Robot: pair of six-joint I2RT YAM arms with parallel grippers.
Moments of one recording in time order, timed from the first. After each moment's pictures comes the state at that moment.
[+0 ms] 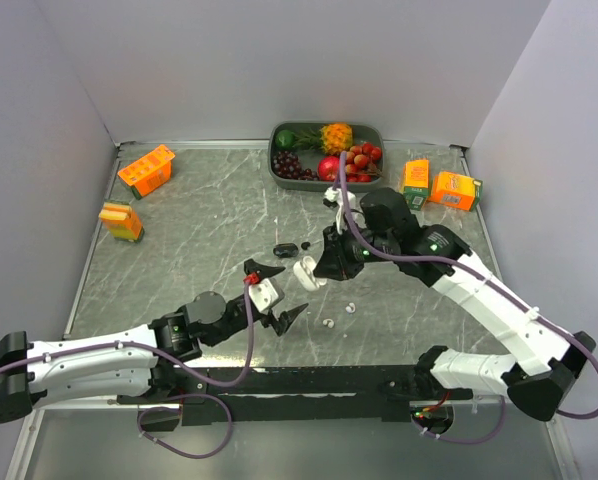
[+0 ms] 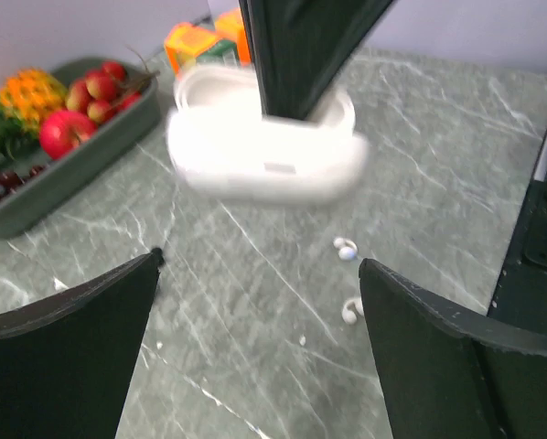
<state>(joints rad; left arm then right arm) -1.22 0.83 0.42 0.43 -0.23 0.15 0.73 1.15 1.24 -0.78 -0.41 0.24</state>
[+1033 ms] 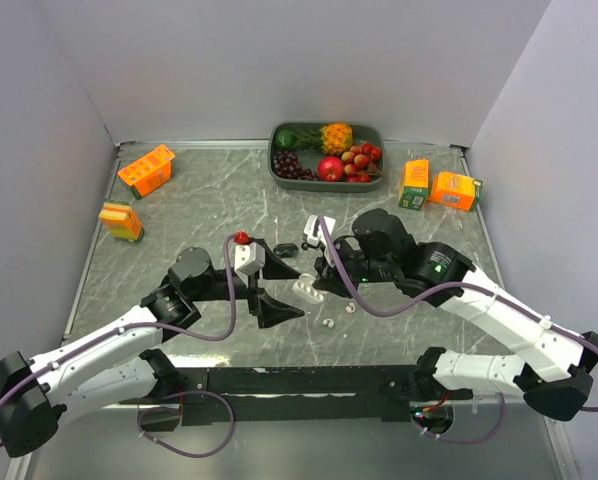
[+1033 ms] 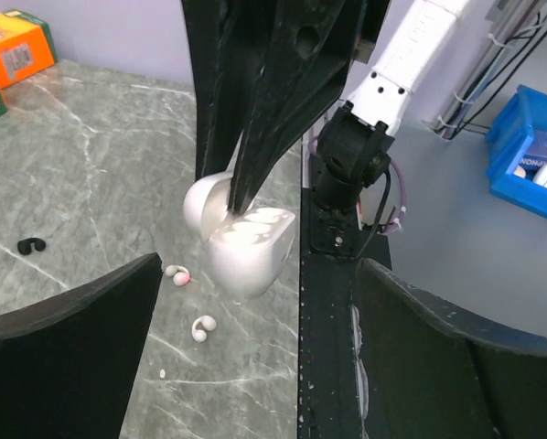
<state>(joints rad) -0.81 0.90 0.56 0.38 0.70 -0.20 0.92 1.07 1.22 -0.79 -0.27 -0.17</state>
